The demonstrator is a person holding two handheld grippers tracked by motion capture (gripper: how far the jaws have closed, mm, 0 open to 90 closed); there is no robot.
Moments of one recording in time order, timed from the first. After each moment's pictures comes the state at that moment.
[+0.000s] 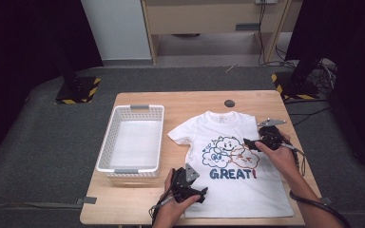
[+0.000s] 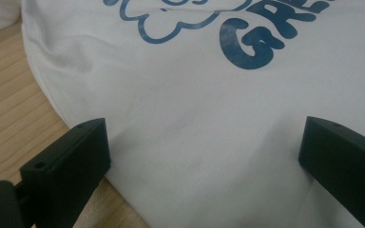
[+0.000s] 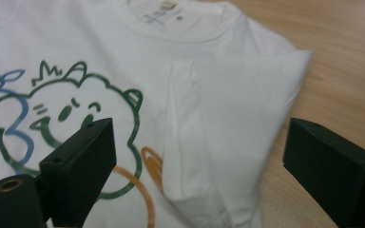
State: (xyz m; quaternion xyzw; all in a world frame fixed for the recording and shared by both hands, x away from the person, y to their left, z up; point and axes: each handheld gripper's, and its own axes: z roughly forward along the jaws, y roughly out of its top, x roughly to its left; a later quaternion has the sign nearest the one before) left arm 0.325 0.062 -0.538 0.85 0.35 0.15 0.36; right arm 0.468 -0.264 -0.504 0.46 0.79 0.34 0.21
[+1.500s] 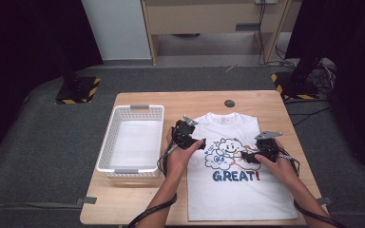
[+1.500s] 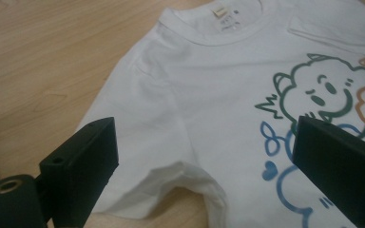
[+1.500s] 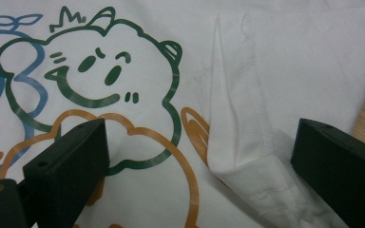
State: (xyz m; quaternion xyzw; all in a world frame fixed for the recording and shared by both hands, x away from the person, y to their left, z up) left arm 0.463 0.056 -0.468 0.81 0.44 0.18 0.34; right arm 0.449 -0.264 -0.540 0.43 0.81 0.35 0.18
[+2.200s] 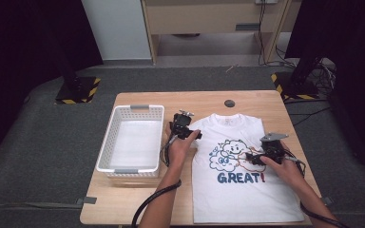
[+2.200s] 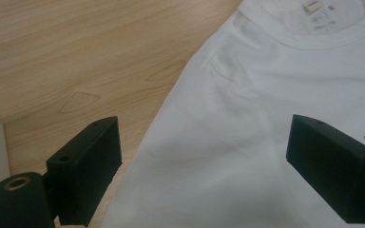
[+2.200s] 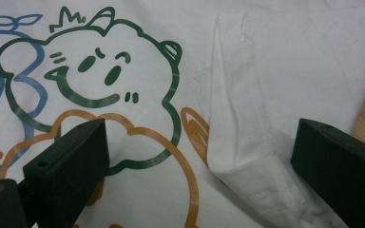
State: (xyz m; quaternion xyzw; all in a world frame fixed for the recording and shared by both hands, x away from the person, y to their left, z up) left arm 0.509 0.062 -0.496 0.79 0.50 0.18 0.31; right arm 0.442 -0.281 -0.540 0.43 0.81 0.35 0.18
